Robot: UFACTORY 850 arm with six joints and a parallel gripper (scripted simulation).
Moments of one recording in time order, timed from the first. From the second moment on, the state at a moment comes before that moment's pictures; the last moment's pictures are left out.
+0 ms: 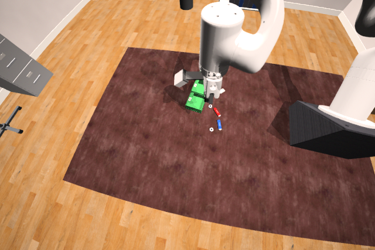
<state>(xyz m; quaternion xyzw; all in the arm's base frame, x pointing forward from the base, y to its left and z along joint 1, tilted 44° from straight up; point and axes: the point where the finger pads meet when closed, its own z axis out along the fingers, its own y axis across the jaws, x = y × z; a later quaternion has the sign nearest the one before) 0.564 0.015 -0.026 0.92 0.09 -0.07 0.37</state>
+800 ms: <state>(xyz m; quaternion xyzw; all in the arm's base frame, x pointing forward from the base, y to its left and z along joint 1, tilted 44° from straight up) 0.481 0.004 -0.114 0.85 0.37 -0.17 0.33</state>
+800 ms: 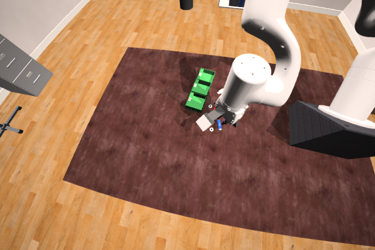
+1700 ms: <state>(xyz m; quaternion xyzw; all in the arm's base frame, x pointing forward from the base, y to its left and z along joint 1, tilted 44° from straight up) 0.480 0.004 -0.115 0.68 0.63 -0.26 0.27</state>
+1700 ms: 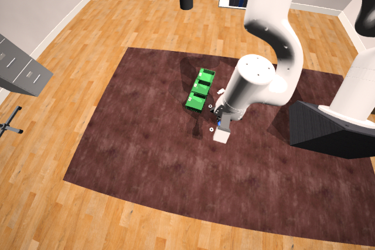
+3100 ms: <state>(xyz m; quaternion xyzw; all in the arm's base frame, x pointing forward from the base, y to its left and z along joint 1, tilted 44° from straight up) 0.480 0.004 -0.115 0.57 0.74 -0.31 0.21</state>
